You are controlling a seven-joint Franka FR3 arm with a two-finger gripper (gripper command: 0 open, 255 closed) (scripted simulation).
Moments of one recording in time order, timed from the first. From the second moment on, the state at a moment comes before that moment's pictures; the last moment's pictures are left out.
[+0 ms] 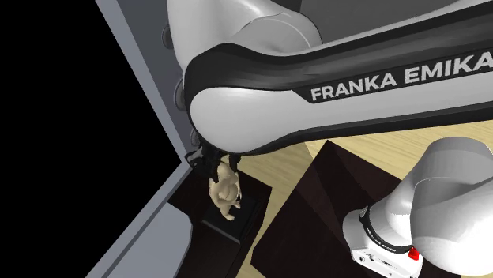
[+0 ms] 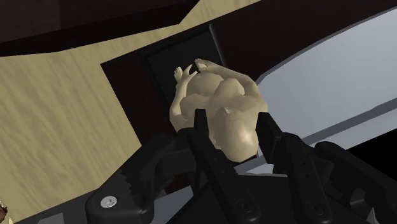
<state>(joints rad) 0.10 -0.36 0.27 -2.40 0.30 1.99 0.50</state>
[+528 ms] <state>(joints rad) 0.10 -0.39 0.26 -2.32 0.29 1.88 0.52</state>
